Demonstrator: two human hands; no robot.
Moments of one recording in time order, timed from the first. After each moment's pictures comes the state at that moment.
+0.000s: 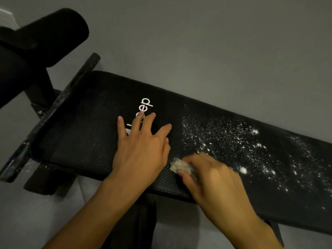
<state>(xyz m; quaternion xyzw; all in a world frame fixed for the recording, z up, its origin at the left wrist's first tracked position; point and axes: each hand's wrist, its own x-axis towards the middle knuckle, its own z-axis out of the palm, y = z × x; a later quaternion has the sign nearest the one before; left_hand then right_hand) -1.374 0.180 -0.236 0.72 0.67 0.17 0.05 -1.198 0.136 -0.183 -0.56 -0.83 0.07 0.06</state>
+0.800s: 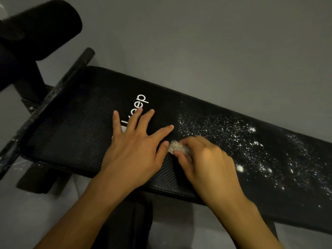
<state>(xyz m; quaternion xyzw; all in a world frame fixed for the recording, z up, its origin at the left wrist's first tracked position) -1.380 0.176 -0.238 0.76 0.63 0.14 0.06 -1.206 0.160 -0.184 -0.59 -0.81 0.05 0.07</state>
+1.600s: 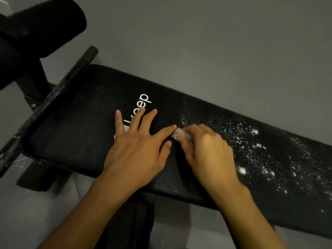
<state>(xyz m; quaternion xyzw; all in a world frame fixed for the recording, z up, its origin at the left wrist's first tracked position) -1.378 0.177 -0.239 0.75 0.64 0.13 0.06 -1.213 0.187 -0.188 -0.61 -0.79 0.03 0.09</state>
